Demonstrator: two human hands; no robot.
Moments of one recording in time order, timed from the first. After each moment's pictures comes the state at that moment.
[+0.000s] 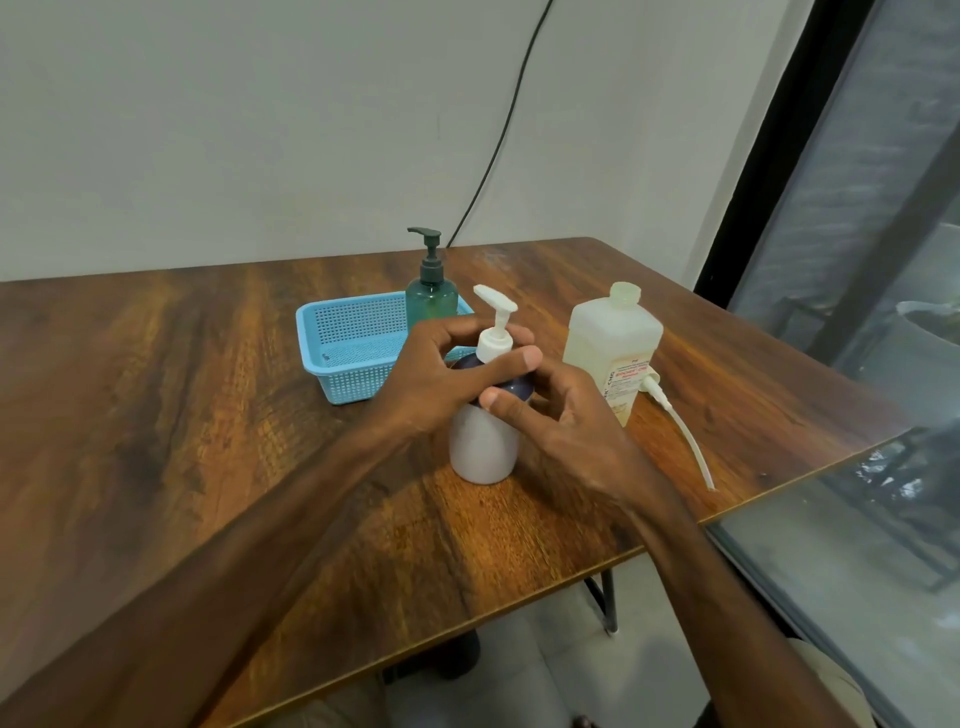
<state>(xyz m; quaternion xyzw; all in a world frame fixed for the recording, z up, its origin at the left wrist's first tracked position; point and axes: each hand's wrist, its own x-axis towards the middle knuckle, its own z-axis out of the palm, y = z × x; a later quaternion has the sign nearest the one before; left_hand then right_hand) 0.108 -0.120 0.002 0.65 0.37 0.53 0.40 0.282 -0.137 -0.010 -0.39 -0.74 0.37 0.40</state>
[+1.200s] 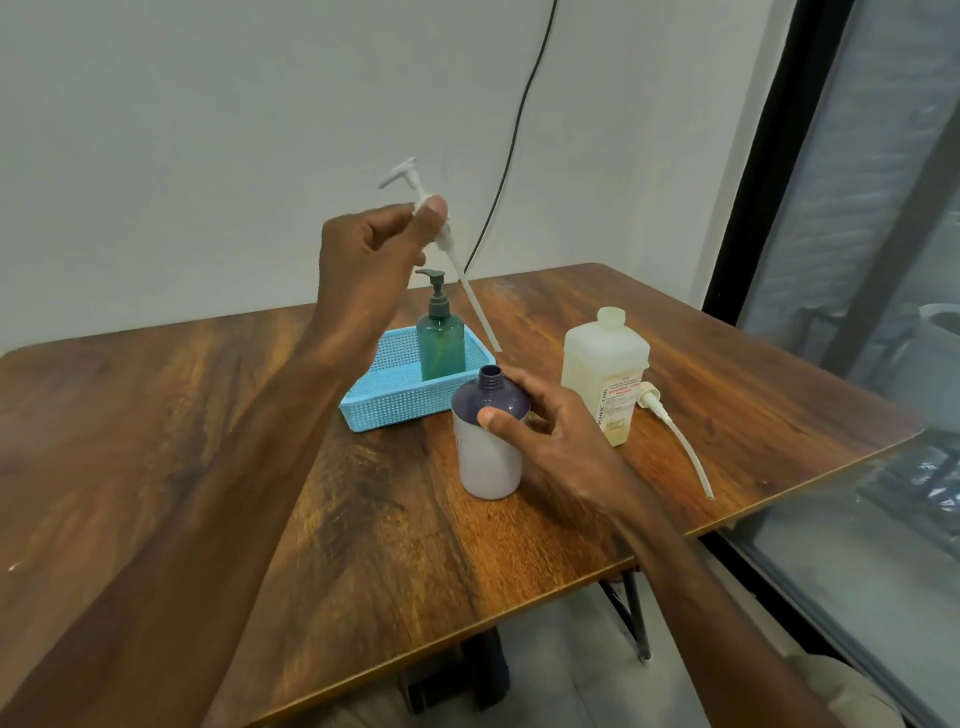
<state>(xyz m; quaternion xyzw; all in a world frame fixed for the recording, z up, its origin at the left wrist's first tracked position) 0.083 -0.127 0.114 0.58 0.47 0.63 0.20 0.278 -0.135 -0.011 -0.38 -0.73 0.38 0.42</state>
